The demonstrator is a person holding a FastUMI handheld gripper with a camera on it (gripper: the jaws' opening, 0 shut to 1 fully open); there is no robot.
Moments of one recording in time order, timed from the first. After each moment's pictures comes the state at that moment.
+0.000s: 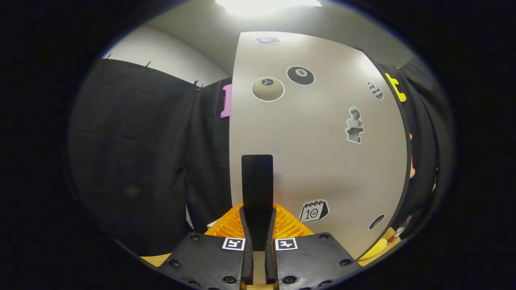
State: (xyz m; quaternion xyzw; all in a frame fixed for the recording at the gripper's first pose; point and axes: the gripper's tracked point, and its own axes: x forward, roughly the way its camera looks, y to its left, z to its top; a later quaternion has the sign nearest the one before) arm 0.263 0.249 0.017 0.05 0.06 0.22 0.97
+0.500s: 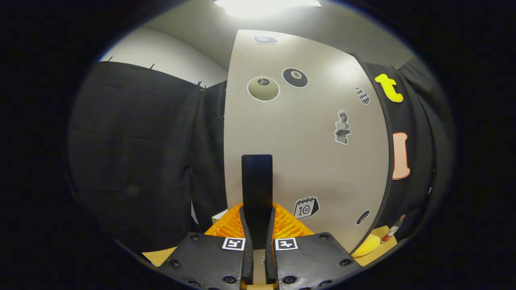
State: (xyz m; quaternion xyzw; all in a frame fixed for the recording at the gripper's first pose) arm 0.249 0.231 0.017 0.04 0.07 0.23 0.97
